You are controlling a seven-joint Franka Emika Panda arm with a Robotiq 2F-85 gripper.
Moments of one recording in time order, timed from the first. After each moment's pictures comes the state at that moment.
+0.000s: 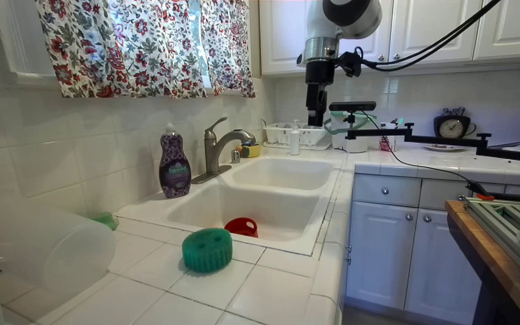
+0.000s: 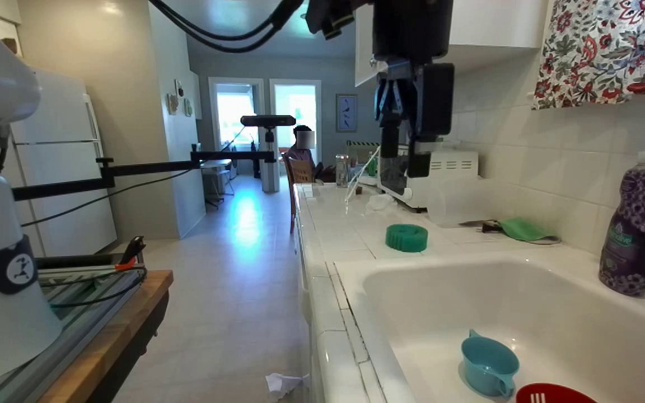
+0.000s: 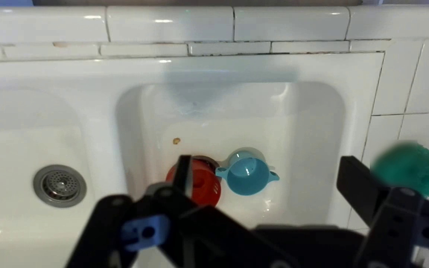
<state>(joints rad) -0.06 -0.05 -0.13 -2.23 0.13 2.20 -0.23</state>
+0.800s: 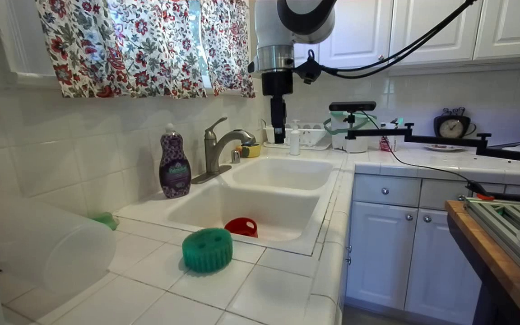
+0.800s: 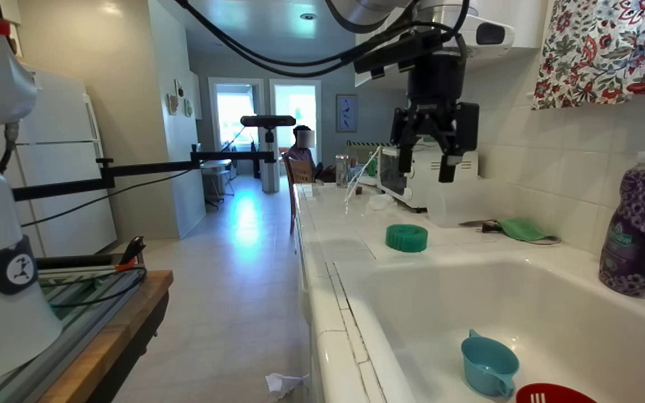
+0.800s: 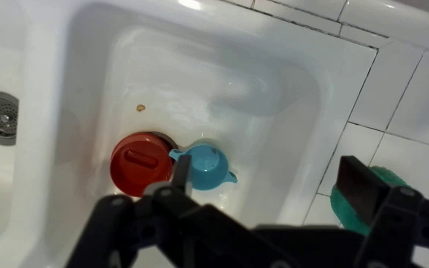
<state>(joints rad) 0.01 0.22 0.01 -1.94 -0.01 2.12 -0.22</state>
